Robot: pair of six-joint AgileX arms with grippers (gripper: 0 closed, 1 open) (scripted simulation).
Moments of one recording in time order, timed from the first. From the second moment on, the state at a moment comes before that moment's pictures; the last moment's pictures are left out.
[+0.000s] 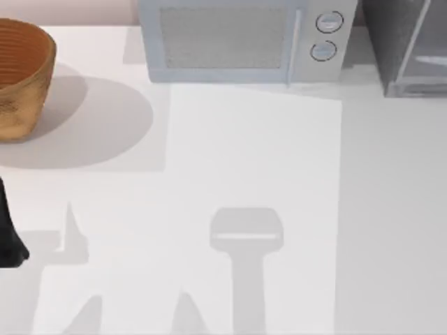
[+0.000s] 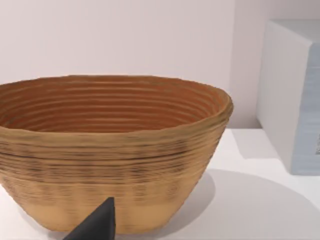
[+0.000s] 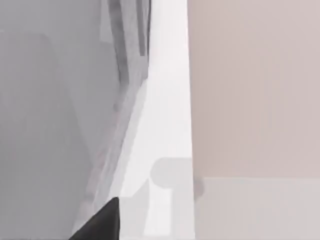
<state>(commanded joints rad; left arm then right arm) 0.00 0.00 0.00 0.00 0.00 0.00 -0.94 1.83 1.29 -0.31 -0.76 -0.65</state>
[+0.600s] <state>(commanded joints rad) 0.00 0.00 0.00 0.00 0.00 0.00 -0.90 1.81 1.27 -0.26 -0.72 -0.59</state>
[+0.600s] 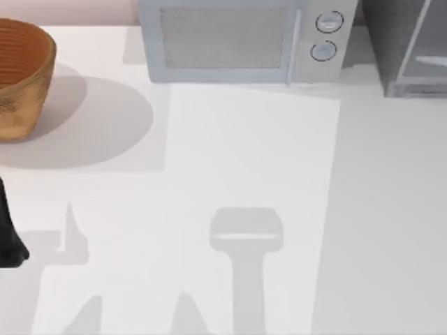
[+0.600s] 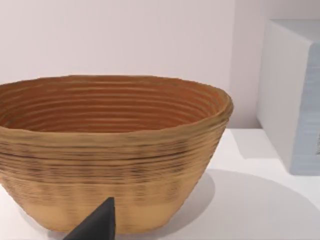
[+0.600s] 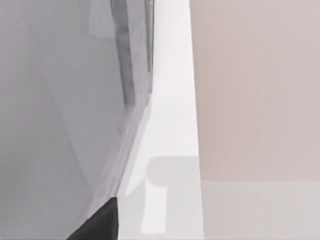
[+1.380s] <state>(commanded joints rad) 0.00 0.00 0.00 0.00 0.00 0.00 -0.26 1.66 1.10 -0.04 -0.24 -0.23</state>
